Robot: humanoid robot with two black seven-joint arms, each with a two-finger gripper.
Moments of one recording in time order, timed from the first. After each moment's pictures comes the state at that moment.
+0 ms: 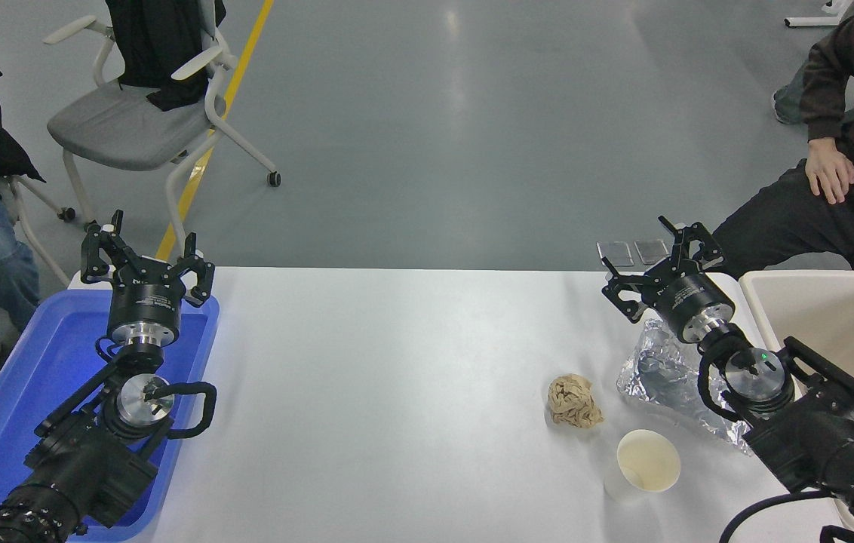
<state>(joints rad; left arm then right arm) -0.55 0.16 -1.09 -0.55 0.03 -0.40 -0.56 0.63 -0.23 0.81 0.49 0.23 0.46 0.04</state>
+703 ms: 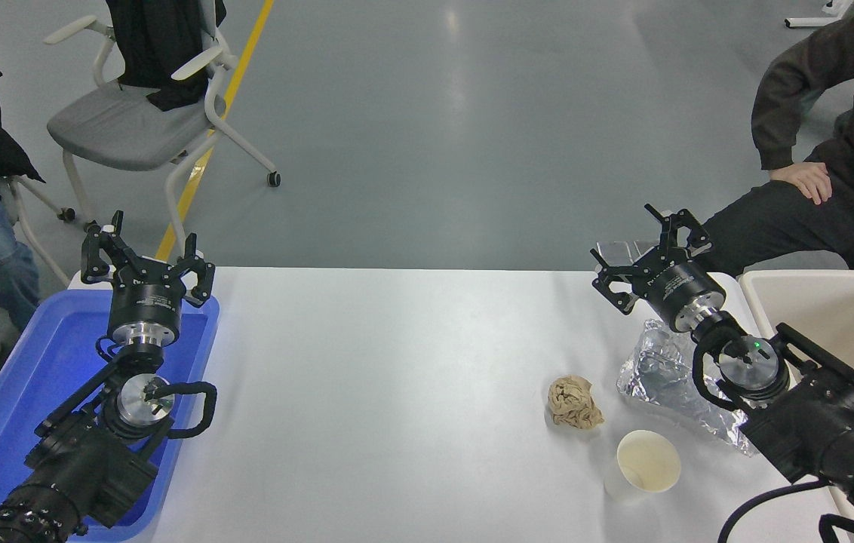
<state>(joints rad) -0.55 0.16 -1.09 -0.55 0.03 -0.40 -0.56 0.75 -0.32 0.66 0.58 0.05 0.45 0.04</state>
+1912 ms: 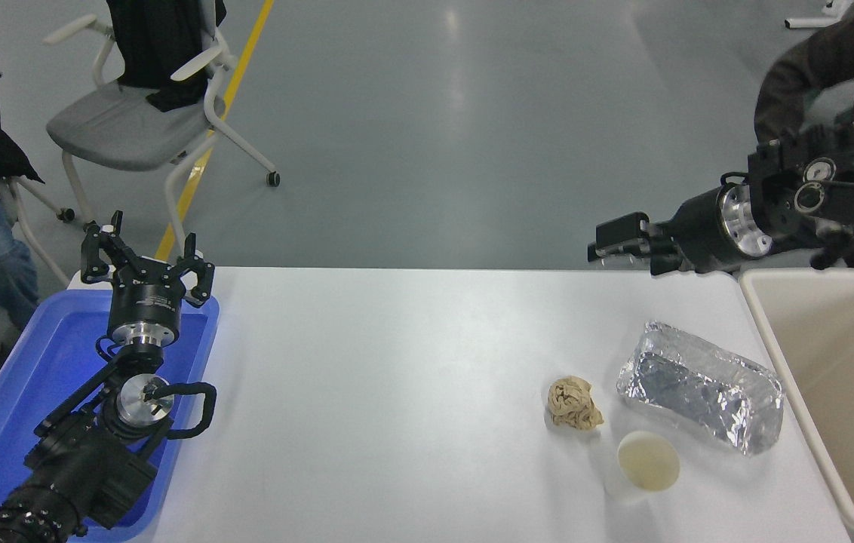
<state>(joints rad) -0.54 0.16 -1.09 -0.55 0.03 -0.40 -0.56 2.02 -0.51 -1.07 1.43 -0.48 0.44 0.01</state>
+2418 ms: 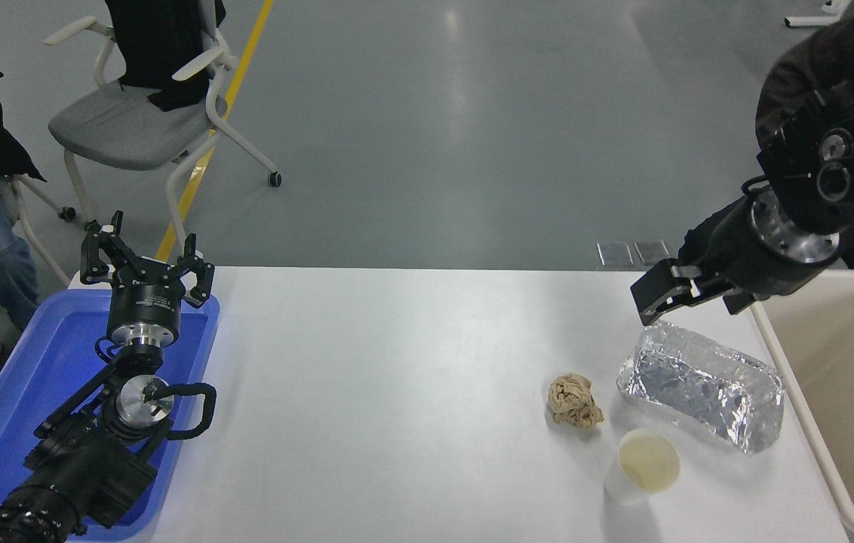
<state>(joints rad) -0.54 0.16 -1.09 -0.55 0.03 -0.40 -0.56 2.42 -0.30 -1.35 1.63 -0.21 0.66 0.01</state>
